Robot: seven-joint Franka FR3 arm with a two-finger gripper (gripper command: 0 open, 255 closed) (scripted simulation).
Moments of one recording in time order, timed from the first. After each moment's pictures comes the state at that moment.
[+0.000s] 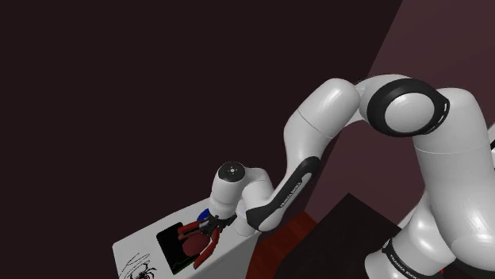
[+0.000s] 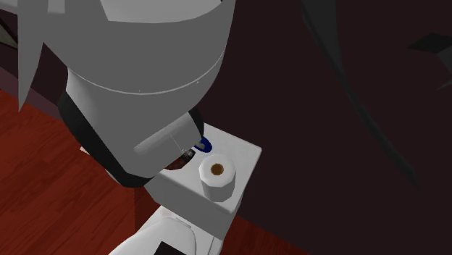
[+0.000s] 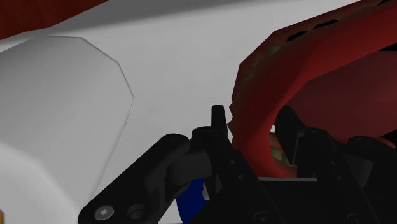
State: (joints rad) arm 0.37 0.66 0.23 -2.08 -0.63 2.80 1.35
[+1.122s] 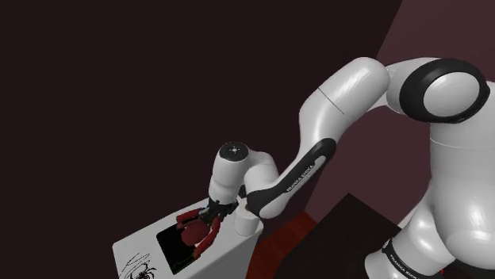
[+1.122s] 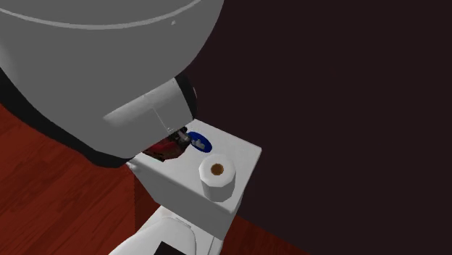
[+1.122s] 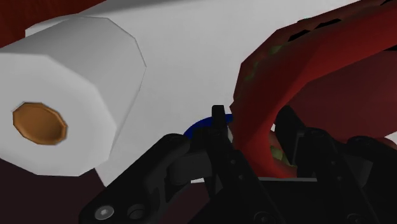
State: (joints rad) arm 0.29 0.51 0.33 -2.14 -0.54 2.69 1.26
